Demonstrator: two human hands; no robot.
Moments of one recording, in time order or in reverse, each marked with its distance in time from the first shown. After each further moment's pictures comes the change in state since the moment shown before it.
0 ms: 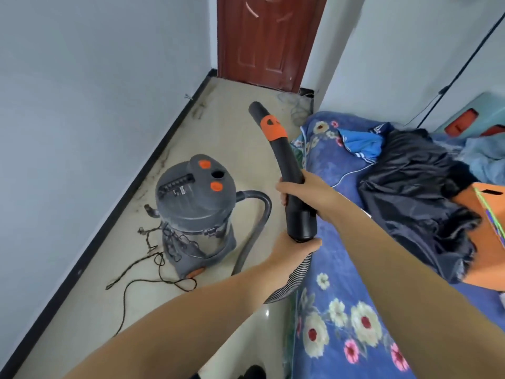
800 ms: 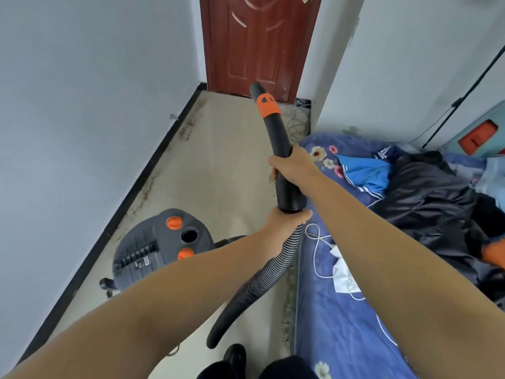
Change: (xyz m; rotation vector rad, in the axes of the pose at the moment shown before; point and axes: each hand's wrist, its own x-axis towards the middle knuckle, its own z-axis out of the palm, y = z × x) left_hand 0.274 0.162 0.022 0.025 0.061 -0.028; right_hand 0.272 -0.067 -0.127 -0.073 0.271 -0.034
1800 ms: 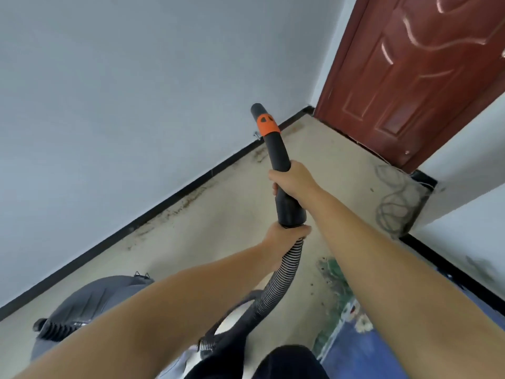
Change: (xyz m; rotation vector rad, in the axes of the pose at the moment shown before) left_hand 0.397 0.192 -0.091 -0.313 0.507 -0.077; right_hand 0.456 -0.101 0.094 -0.147 -0.600 -0.148
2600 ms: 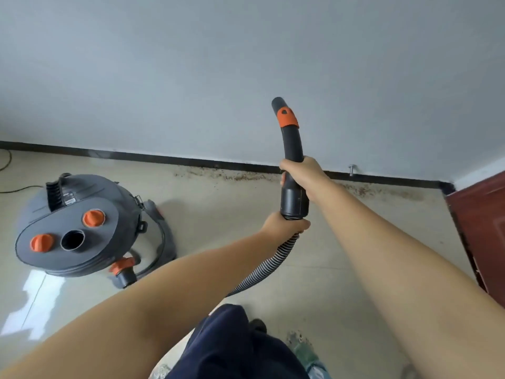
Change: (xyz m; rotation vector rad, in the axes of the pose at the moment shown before) left_hand 0.187 0.110 0.047 -0.372 0.554 0.079; right_hand 0.244 -0.035 -0.015 -0.167 -0.698 -0.068
